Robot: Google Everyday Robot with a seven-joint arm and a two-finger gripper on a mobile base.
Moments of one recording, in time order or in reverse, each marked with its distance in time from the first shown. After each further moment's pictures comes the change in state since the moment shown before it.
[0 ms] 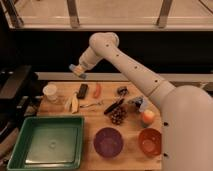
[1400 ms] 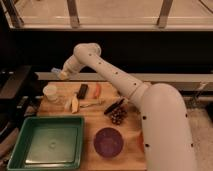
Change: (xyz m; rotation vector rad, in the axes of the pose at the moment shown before) arm 0.045 -0.026 0.087 0.065 0.125 -0.162
